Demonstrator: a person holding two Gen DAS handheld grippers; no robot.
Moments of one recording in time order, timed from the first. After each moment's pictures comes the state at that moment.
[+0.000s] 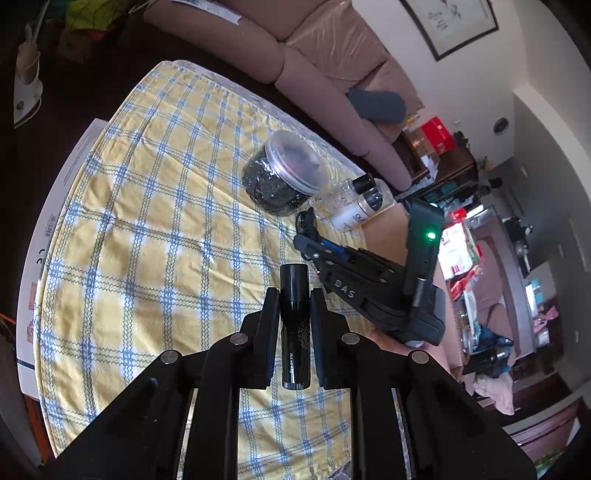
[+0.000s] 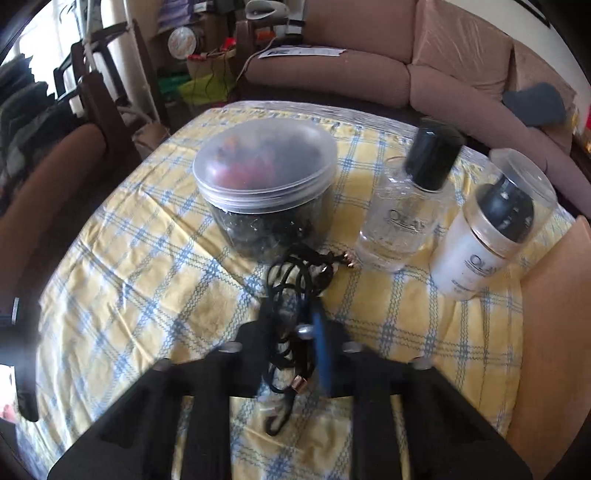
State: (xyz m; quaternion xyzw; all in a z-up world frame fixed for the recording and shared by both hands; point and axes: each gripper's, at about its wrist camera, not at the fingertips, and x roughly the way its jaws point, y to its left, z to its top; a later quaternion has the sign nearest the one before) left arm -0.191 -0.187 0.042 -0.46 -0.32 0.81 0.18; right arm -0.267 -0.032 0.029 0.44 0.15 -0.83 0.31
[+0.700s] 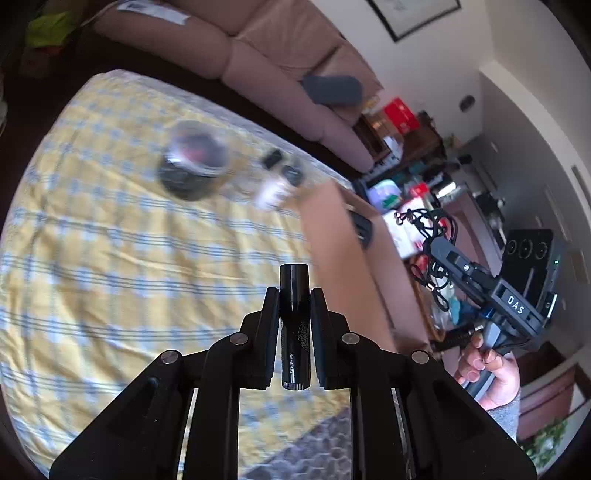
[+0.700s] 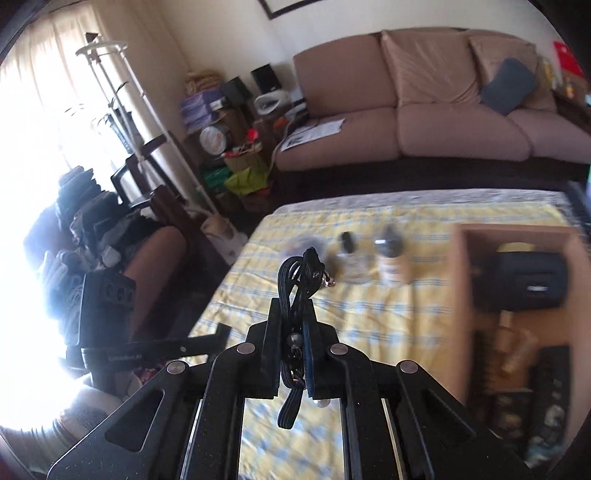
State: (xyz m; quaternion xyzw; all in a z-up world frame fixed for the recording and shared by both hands) left arm -0.171 -0.110 0.096 -0.45 -0.29 0.81 0.26; right arm -0.173 0.133 0.204 0.38 -0.05 -0.85 0.37
